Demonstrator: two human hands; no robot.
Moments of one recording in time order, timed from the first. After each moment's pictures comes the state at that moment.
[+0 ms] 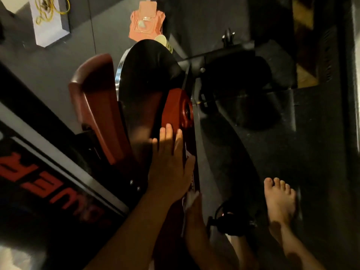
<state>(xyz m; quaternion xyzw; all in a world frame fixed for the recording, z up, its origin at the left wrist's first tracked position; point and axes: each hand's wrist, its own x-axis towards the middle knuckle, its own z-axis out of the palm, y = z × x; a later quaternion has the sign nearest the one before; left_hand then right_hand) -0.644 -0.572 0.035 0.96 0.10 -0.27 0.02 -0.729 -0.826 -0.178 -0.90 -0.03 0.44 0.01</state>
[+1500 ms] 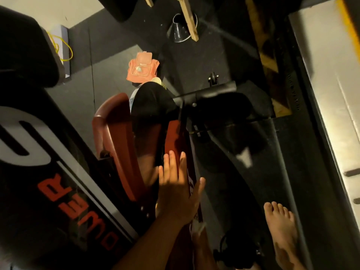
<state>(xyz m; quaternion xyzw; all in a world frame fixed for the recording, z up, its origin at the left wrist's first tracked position) -0.646 -0.571 0.026 0.98 0.06 -0.18 0.08 -0.771 -0.866 -0.225 -0.86 -0.08 0.50 0.00</state>
